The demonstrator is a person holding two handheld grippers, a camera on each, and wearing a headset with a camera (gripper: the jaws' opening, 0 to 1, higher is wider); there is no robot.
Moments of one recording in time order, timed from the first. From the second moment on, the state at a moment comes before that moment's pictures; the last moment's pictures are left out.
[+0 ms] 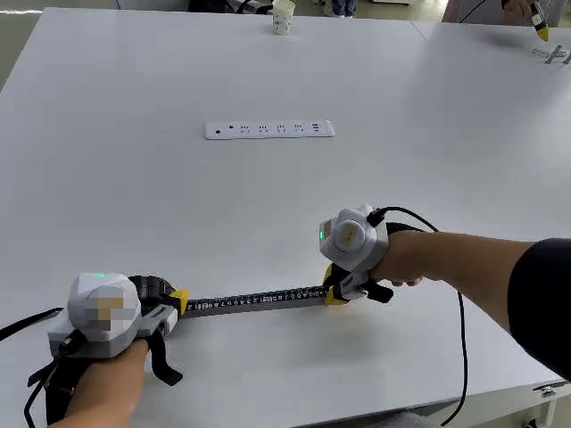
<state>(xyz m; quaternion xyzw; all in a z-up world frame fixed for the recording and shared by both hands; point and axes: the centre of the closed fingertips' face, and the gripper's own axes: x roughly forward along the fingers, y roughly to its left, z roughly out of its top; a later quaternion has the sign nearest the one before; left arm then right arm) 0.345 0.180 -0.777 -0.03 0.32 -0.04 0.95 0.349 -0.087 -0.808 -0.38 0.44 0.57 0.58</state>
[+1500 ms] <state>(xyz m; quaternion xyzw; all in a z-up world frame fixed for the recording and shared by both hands) 0.344 0.180 -0.780 -0.03 0.34 -0.04 0.94 0.347 -0.073 -0.809 -0.39 0.43 0.58 0.57</state>
